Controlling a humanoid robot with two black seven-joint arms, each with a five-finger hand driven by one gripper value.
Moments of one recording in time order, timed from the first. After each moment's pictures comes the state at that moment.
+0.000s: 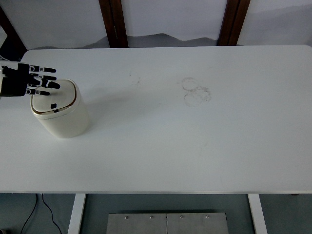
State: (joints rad) left arm -1.56 1.04 0.34 -1.33 -0.28 -0.19 0.38; right arm 0.03 0.00 0.22 0.16 -0.38 -0.02 -0.06
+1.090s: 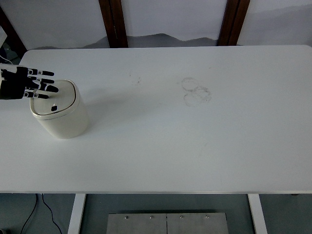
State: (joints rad) left arm -1.55 1.05 0.36 -1.33 -0.26 -0.18 0.38; right arm 0.03 0.00 0.22 0.16 -0.38 -0.02 -0.06
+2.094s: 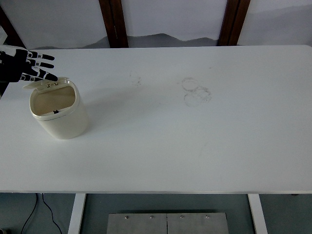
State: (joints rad) left arm -1.77 1.02 0.48 -1.34 -0.17 -0.23 0.42; right arm 0.03 0.00 0.22 0.16 -0.38 -0.02 -0.06
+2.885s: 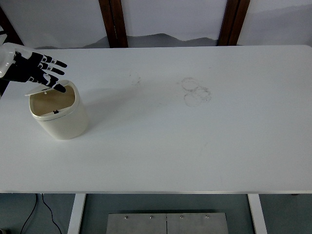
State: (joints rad) left arm -1.92 0.91 0.66 -1.36 -0.15 -0.28 0.42; right arm 0.03 0.00 0.22 0.16 -0.38 -0.02 -0.06
